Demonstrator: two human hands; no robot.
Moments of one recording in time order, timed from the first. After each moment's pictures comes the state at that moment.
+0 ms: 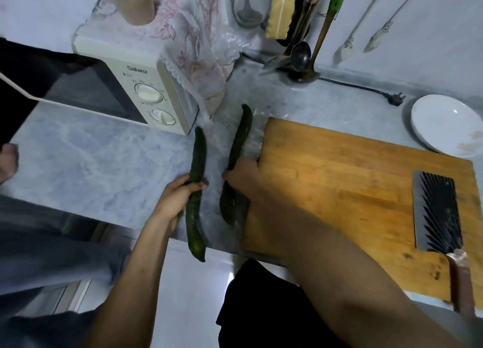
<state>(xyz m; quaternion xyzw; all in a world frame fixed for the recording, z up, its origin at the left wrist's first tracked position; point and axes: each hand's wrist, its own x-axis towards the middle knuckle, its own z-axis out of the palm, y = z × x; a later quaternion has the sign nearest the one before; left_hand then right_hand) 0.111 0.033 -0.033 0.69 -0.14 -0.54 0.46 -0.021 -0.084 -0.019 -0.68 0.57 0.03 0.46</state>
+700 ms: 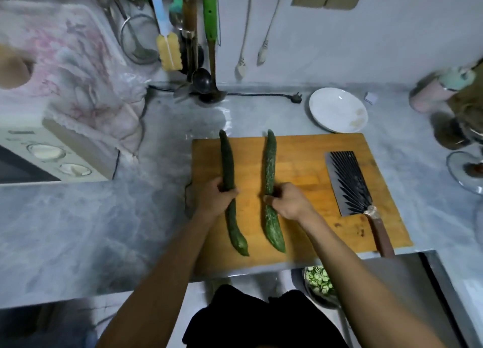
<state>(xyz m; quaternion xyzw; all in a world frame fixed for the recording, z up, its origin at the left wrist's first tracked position) -0.057 -0.074 -0.016 0.69 -0.43 -0.52 0.27 -0.254 -0.091 0.009 -0.61 0.68 -0.01 0.42</state>
